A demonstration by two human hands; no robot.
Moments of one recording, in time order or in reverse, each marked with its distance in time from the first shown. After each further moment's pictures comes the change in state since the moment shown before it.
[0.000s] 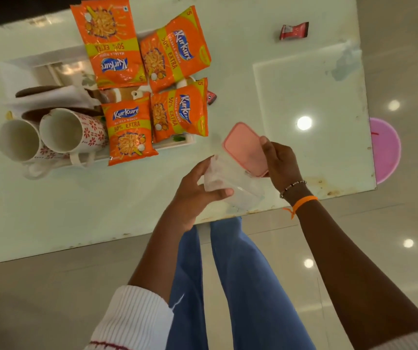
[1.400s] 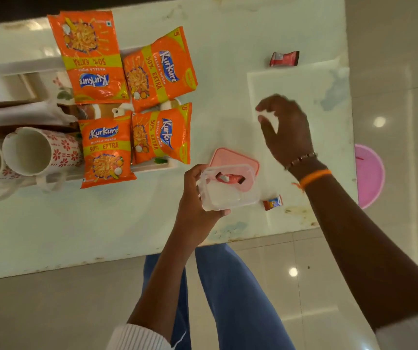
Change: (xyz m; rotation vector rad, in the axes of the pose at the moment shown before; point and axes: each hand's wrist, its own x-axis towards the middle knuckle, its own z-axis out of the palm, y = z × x) left_hand 0.028 0.016 0.039 0.113 0.148 0.163; right_hand 0.087 -0.058 -0.044 -0.564 0.108 -0.607
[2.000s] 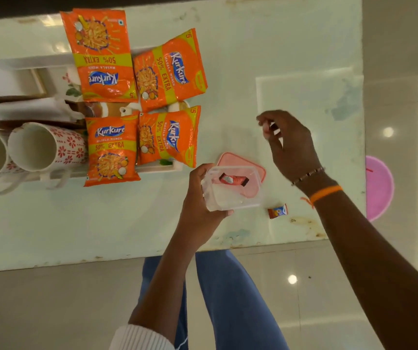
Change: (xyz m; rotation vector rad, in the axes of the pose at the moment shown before) left_hand 0.011 -0.003 0.002 -0.010 0.016 0.023; right_hand -0.003 0.001 0.007 0.097 -0.070 -0.050
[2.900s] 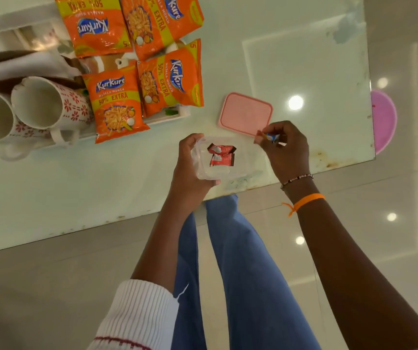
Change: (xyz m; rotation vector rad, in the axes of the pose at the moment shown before) left_hand -0.046 -0.039 -0.044 0.147 -0.055 0.029; right_hand -0.128 -0.041 0.052 0.330 0.233 0.637
